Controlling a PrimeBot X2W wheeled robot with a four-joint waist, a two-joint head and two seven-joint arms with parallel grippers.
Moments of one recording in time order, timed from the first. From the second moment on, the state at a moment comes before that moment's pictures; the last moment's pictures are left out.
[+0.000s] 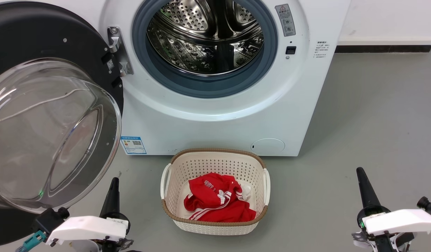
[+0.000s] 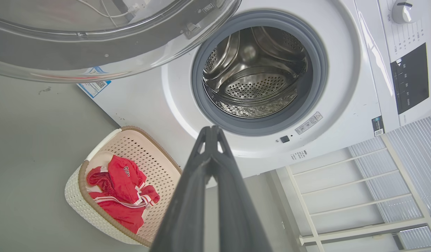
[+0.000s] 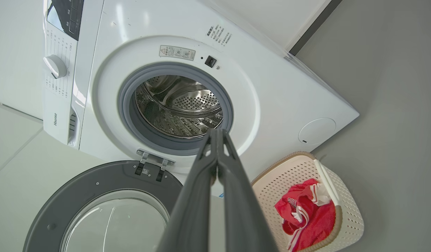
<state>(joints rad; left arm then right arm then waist) -0.03 0.05 0.06 0.17 -1.02 -0.07 -0.03 -0.04 -0.08 -0.02 0.20 1.08 0.13 -0.06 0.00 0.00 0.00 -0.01</state>
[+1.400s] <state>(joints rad) -0.08 0.05 0.10 0.23 -1.45 -0.11 0.08 -0.08 -0.08 -0.06 0.23 1.49 0.13 0.05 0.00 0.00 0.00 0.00</state>
